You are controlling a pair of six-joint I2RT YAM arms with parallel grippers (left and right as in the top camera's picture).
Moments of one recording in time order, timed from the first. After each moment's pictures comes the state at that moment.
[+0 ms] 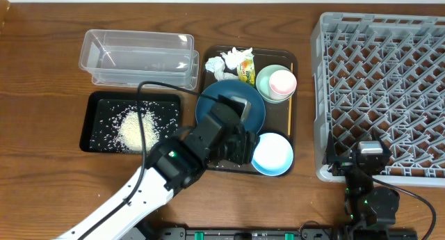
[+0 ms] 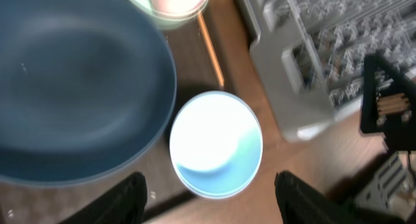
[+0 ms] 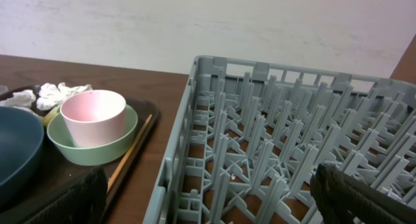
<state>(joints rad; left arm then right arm) -0.78 1.20 0.96 -0.58 0.14 -0.52 -0.01 0.01 0.01 -0.07 -0.02 -0.08</state>
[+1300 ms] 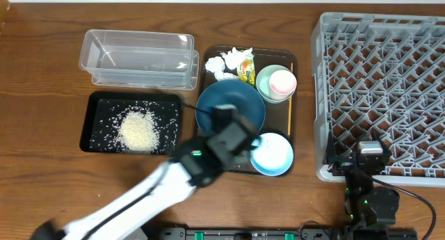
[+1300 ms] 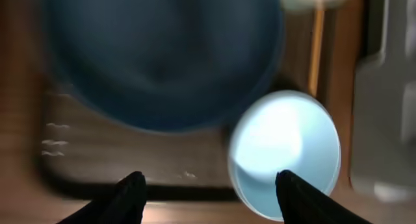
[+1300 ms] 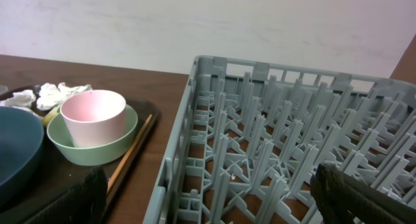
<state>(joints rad) -0.85 1.27 0.97 -0.74 -0.21 -0.93 -0.01 0.01 0.01 -0.07 -0.02 -0.08</state>
